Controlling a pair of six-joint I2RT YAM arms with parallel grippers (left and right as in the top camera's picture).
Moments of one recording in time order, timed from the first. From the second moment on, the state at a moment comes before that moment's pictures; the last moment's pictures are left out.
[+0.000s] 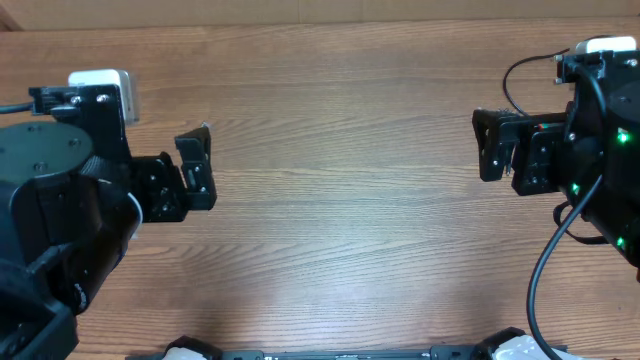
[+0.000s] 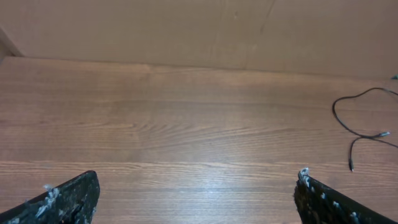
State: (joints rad) left arm -0.37 1.29 2.28 -1.57 -0.20 -0.32; right arm 0.43 1.35 2.30 -1.58 0.23 0.23
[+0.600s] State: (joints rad) left arm -0.37 1.34 2.28 -1.55 -0.16 -0.35; right arm 0.43 1.35 2.30 -1.58 0.23 0.23
